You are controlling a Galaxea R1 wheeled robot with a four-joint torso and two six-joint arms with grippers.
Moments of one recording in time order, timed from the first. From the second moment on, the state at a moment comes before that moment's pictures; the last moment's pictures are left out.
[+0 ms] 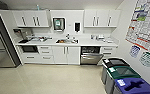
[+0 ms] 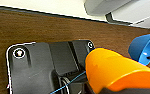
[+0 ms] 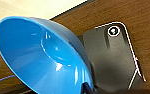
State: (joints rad) left arm 1.39 2.41 -1.78 0.61 -0.05 -0.47; right arm -1.51 2.58 -2.11 -0.18 0.21 0.33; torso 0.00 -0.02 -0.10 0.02
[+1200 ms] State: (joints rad) left arm 1.39 2.41 -1.78 0.61 -0.05 -0.47; right arm -1.51 2.58 -2.11 -0.18 0.21 0.33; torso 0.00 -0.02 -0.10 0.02
